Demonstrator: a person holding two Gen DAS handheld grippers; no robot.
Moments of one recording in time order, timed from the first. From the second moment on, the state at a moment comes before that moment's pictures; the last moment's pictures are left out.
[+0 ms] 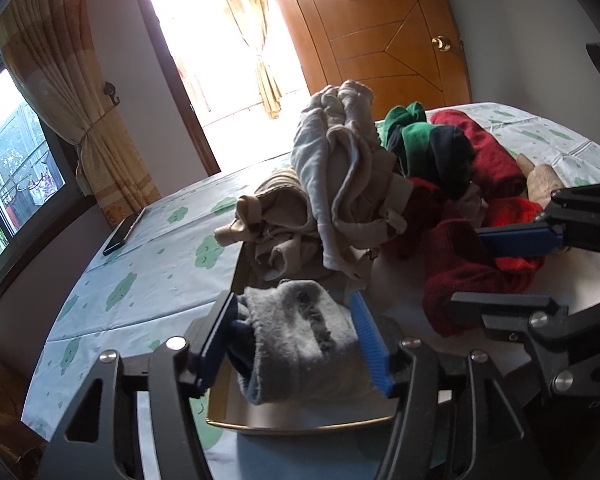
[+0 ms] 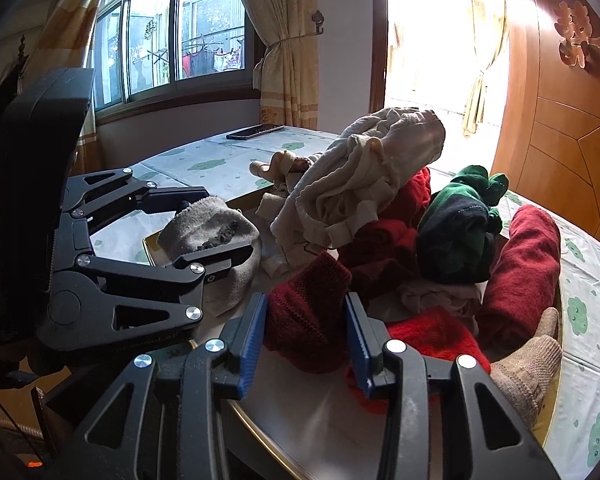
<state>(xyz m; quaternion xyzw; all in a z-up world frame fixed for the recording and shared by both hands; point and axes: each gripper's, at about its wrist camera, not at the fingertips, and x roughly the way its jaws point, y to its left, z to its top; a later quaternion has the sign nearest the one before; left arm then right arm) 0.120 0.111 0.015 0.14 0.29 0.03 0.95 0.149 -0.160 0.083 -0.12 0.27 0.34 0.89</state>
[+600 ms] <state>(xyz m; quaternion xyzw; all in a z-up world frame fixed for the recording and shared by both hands) 0.044 0.098 0.044 0.11 0.23 0.02 0.97 0.081 -0.222 0.116 -0.06 0.20 0.31 0.93</state>
